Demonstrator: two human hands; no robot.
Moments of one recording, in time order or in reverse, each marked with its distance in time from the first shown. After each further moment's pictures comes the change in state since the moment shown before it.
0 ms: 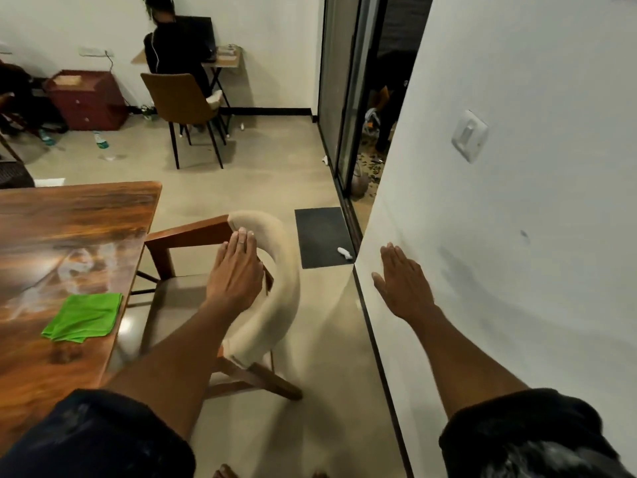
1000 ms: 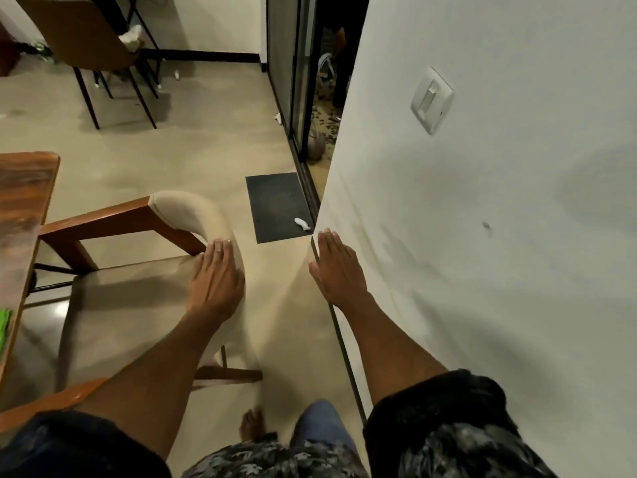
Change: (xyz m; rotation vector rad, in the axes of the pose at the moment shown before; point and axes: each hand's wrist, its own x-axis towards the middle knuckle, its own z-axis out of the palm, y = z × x) left_hand 0.066 0.079 0.089 -0.118 -0.173 -0.012; right_hand 0.065 0.014 0.051 0.110 -0.091 0.054
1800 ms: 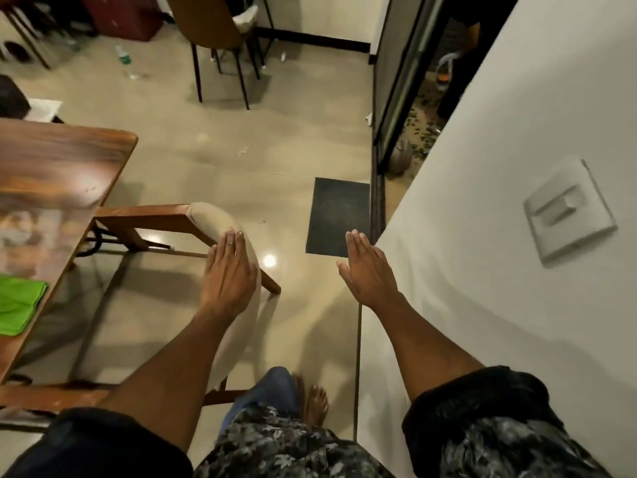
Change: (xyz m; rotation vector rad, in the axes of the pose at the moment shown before) left_hand 0.172 0.018 -0.003 0.025 0.065 -0.346; right_hand 0.257 0.079 0.012 -0.068 -0.237 -0.307
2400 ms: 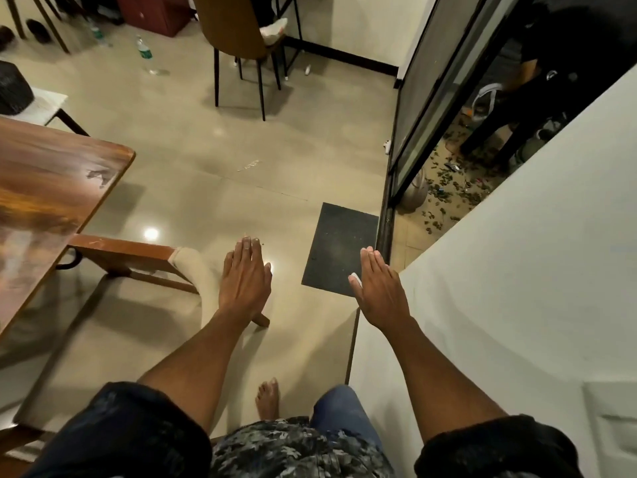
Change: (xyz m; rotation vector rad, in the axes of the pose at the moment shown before) left_hand 0.182 0.045 0.002 -0.087 -0.052 -0.105; right_hand 0.163 0.060 -0.033 0.028 -0.001 0.009
